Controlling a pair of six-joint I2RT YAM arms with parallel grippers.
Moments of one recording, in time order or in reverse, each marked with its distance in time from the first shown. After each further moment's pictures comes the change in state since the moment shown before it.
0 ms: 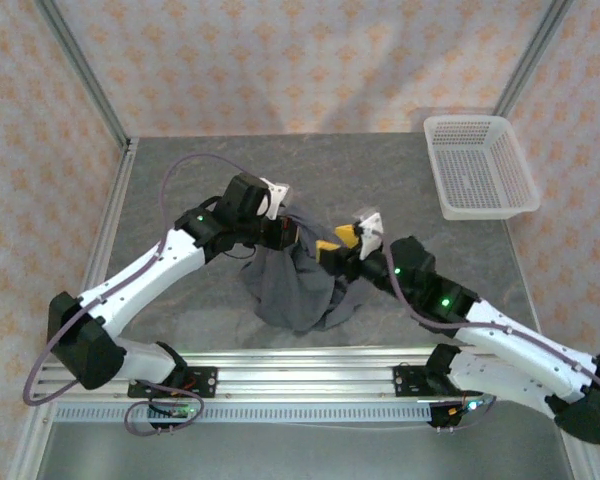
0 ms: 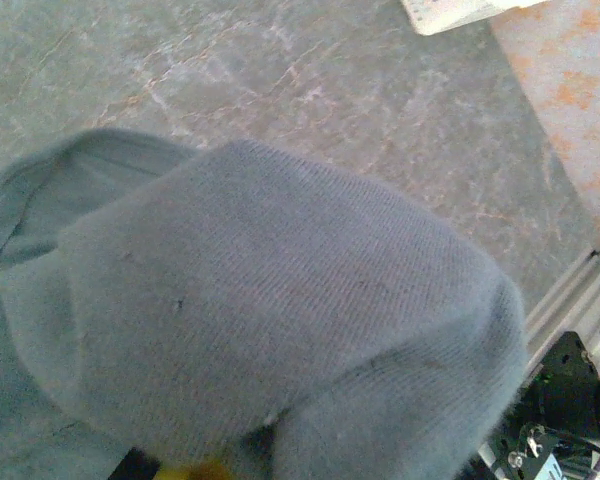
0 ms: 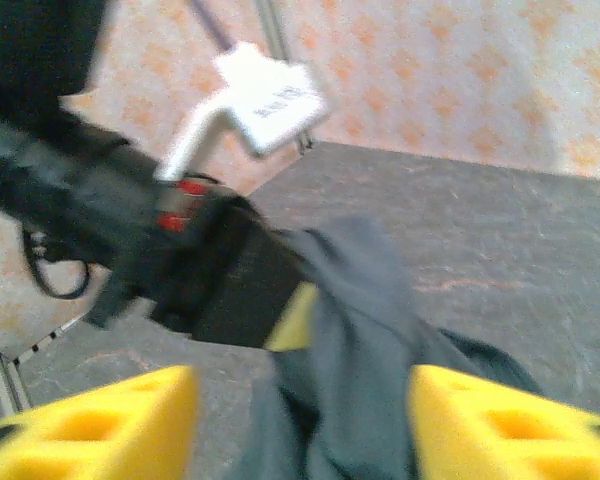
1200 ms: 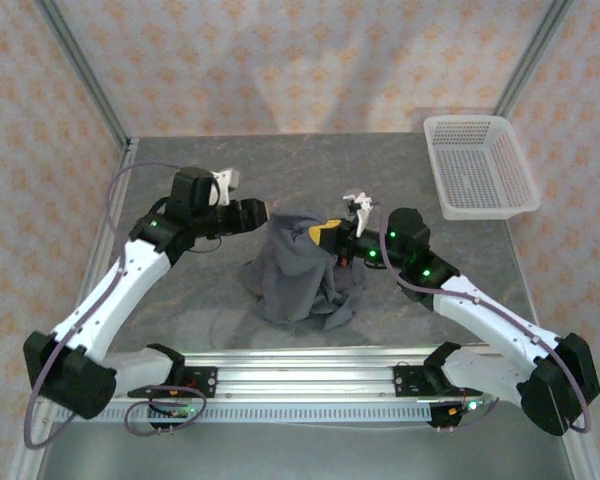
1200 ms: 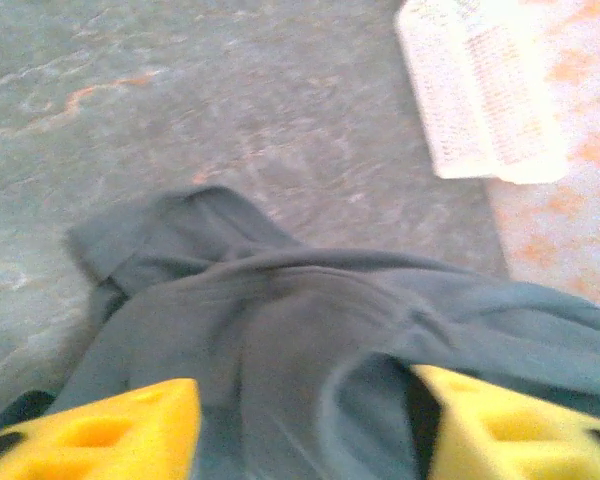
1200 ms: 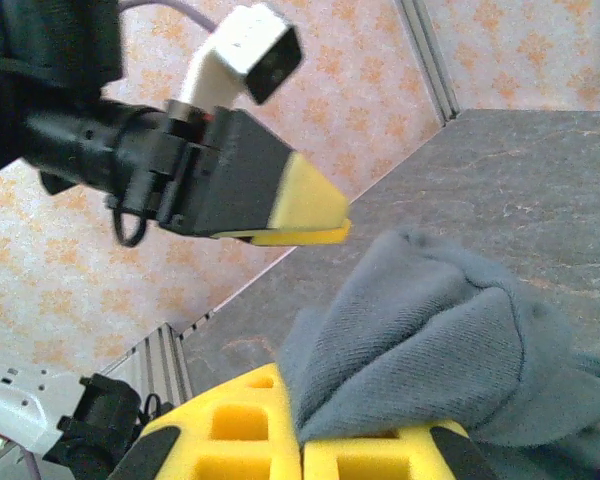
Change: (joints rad) left arm 0.264 -0.203 -0.128 0.062 0.111 -0.211; right arm -0.314 0.175 -0.013 0.262 -0.656 0.162
